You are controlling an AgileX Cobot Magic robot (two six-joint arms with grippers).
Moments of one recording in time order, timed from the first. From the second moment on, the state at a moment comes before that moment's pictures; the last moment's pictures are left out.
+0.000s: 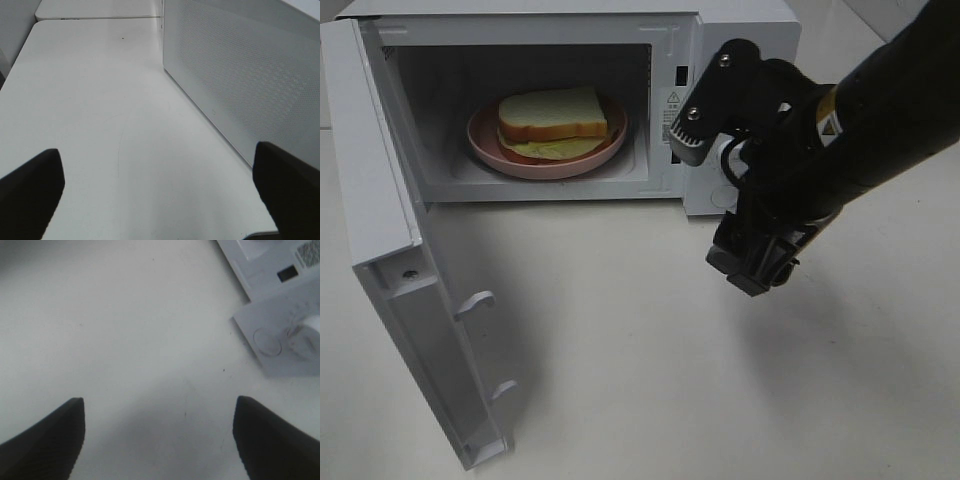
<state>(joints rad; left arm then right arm) 0.00 0.00 -0.50 -0.07 1.04 0.05 0.66 1.43 -0.89 -0.20 0.51 -0.26</state>
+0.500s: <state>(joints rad) 0.00 0.00 -0.50 -0.07 1.04 0.05 0.66 1.16 -0.84 -0.20 0.83 0.00</state>
